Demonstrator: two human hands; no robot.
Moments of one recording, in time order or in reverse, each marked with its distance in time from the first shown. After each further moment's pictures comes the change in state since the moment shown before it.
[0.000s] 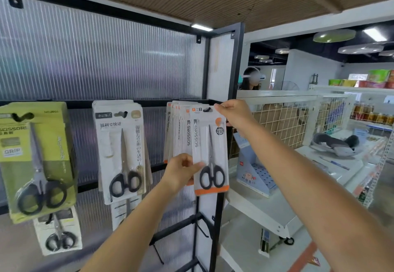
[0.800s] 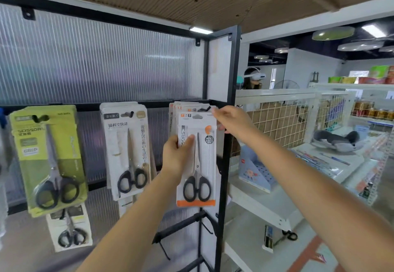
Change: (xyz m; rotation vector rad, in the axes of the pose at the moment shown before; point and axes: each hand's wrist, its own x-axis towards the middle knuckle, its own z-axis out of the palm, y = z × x) left_hand -0.020 0.042 -0.004 -0.210 0.300 0.137; right_hand -0.046 -0.007 -0.003 -0.079 -0.135 -0.098
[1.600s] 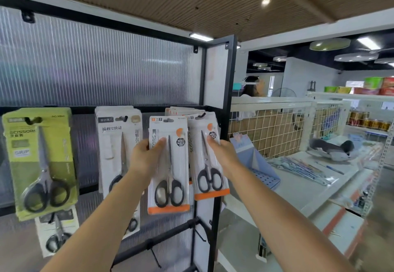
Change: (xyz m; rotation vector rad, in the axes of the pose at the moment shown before) left_hand 0.007 0.013 -0.043 0.141 0.087 -0.030; right_hand -0.019 0.038 0.040 0.344 0.086 0.384
